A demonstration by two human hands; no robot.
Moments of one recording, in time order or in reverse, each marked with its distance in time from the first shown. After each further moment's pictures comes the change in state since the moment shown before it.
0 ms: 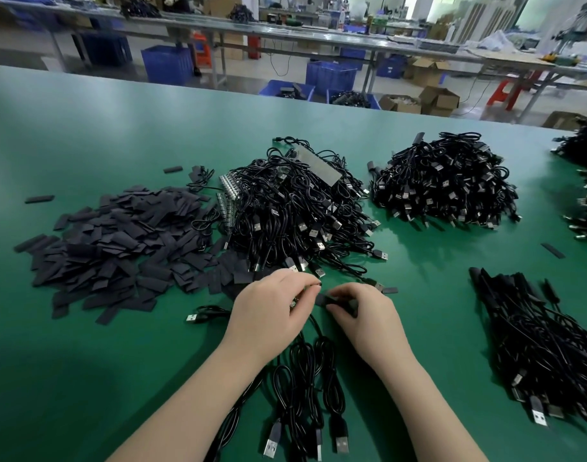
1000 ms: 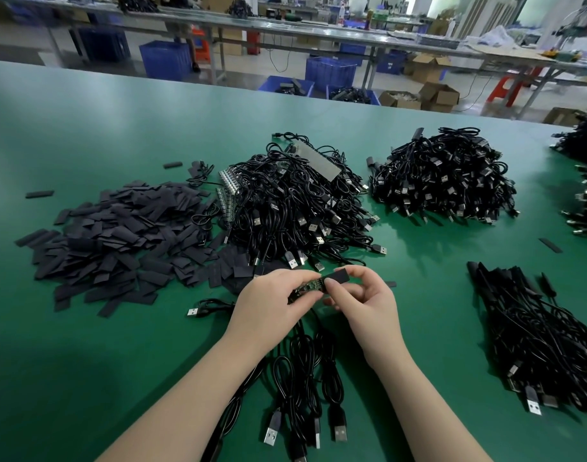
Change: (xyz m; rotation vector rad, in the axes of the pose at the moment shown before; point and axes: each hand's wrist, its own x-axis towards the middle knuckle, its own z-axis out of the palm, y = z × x) left_hand -0.003 -0.012 0.010 -0.107 -0.124 -0.143; right_hand -0.009 -0.011 0.005 0.960 0.055 0.131
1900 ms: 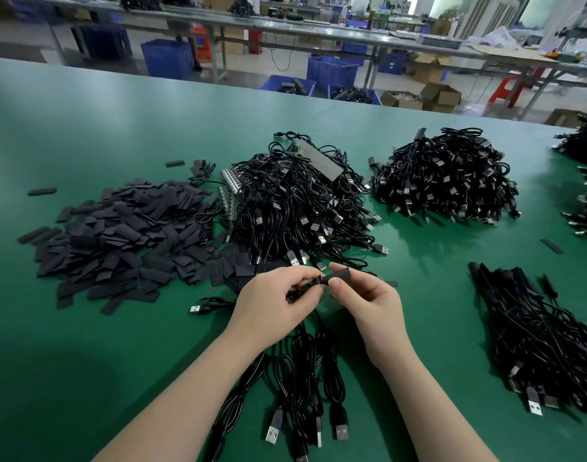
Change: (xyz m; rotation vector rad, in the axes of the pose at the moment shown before) left_hand 0.001 0.000 -0.003 -0.142 -0.015 -0.002; right_hand -0.005 -0.010 -0.002 0.075 -0.051 -0.049
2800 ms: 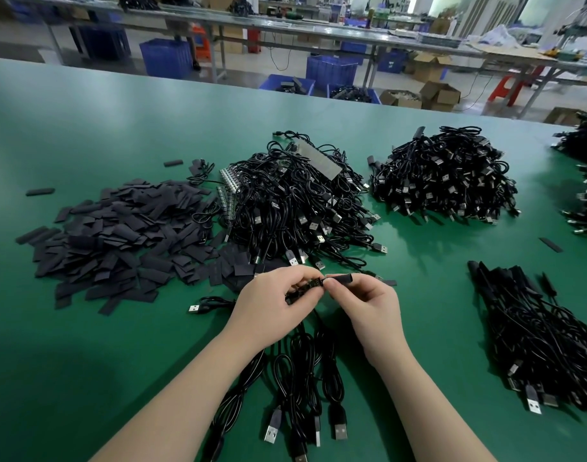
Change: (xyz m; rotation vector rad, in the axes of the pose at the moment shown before) left_hand 0.001 0.000 -0.001 -0.002 -0.048 -0.003; right_hand 0.000 0.002 0.003 -0.082 0.008 -0.057
